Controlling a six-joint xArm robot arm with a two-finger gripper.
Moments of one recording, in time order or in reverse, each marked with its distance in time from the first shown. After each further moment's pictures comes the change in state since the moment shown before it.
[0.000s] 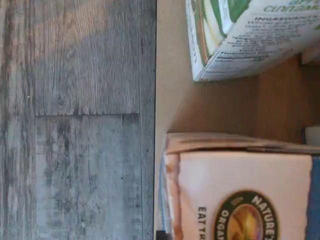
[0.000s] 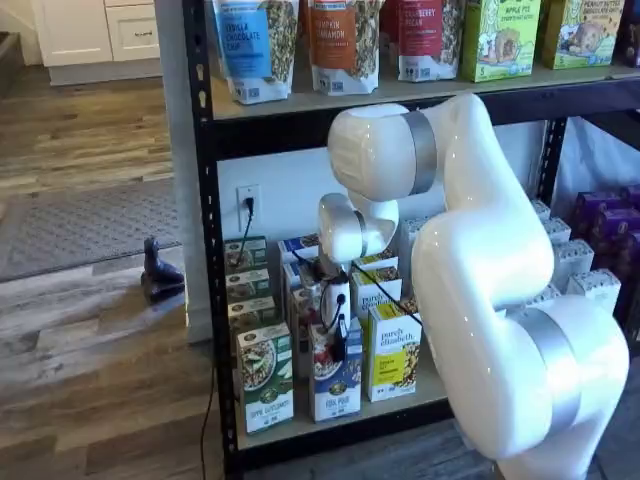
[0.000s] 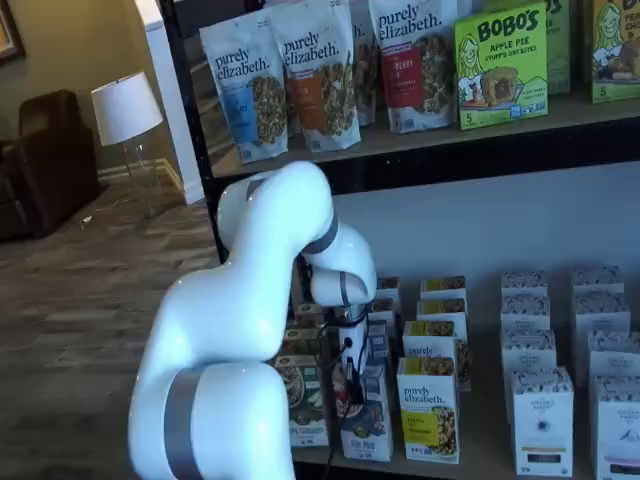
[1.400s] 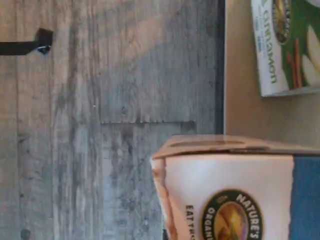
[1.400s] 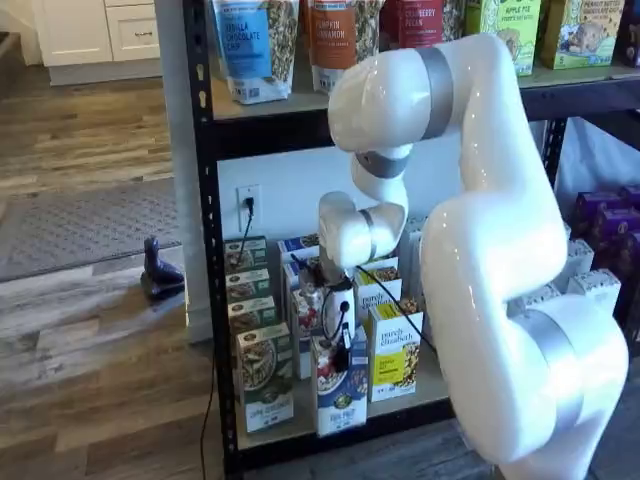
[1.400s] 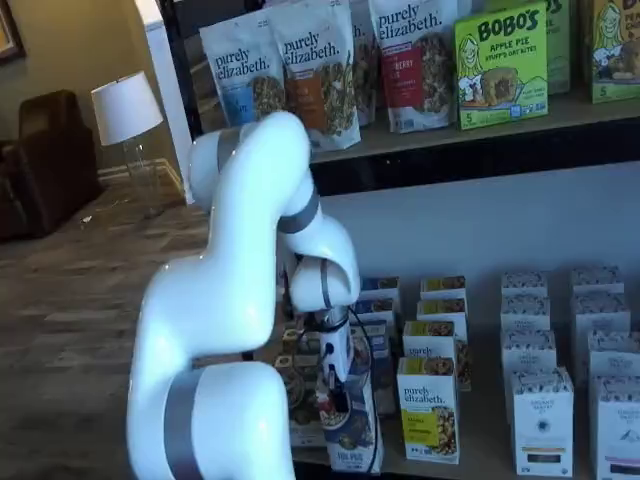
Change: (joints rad) arm 0.048 -0.301 0.465 -0.048 -0.174 0.088
